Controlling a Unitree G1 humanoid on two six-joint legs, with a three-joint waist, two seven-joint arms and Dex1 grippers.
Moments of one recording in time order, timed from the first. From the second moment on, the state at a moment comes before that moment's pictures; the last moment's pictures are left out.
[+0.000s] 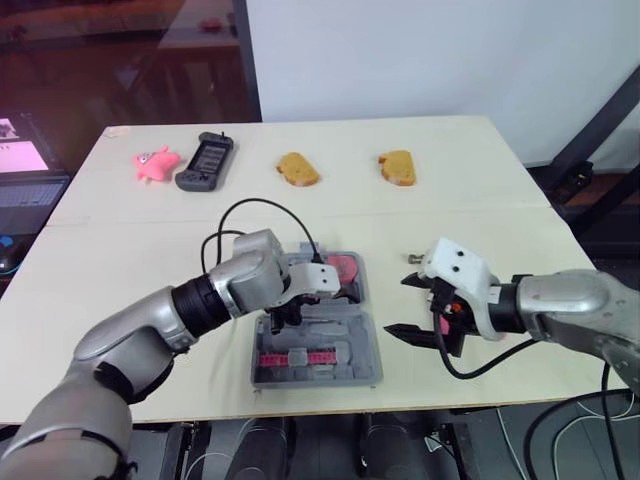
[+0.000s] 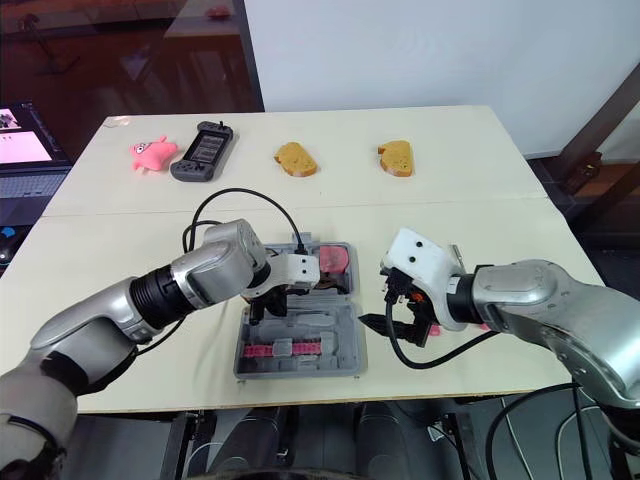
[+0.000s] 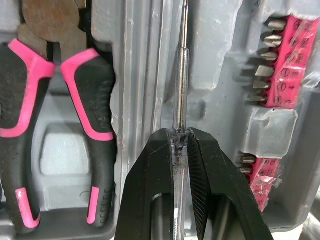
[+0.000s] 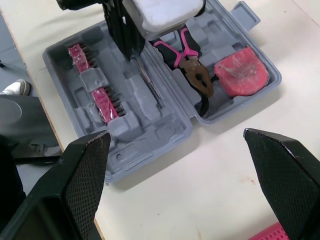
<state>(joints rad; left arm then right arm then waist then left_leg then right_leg) -1.00 0.53 -0.96 0.00 0.14 1.15 -1.30 -0.39 -1.03 -0.01 -0.78 0.87 1.22 0.58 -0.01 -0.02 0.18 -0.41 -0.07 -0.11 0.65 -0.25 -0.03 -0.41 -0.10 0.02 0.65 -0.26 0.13</state>
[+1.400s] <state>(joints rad) -1.07 0.50 -1.05 0.04 0.16 1.05 -1.30 -0.40 -0.98 0.01 -0.78 0.80 1.21 0.57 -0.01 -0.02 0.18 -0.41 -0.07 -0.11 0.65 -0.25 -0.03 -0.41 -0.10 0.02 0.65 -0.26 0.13</state>
